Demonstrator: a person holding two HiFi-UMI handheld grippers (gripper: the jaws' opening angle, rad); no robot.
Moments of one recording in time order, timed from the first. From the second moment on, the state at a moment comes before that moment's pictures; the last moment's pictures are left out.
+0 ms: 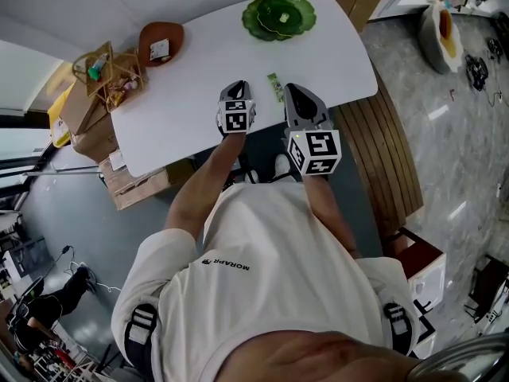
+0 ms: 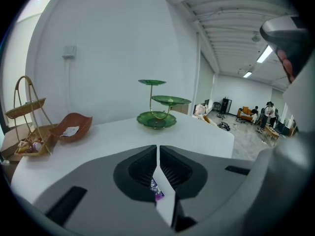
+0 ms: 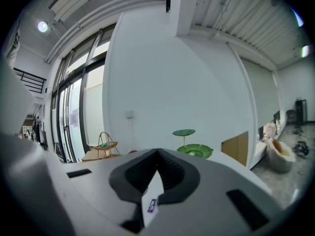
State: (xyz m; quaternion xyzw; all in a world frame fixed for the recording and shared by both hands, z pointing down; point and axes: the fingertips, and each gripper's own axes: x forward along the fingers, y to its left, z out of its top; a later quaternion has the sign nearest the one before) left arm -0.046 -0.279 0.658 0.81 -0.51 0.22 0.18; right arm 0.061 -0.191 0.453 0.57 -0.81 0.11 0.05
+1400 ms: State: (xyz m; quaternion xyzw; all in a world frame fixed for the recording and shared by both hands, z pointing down) left arm -0.053 -0.266 0.780 0.70 -0.56 0.31 0.31; right arm 0.093 -0.193 0.487 0.59 -0.79 0.15 0.07
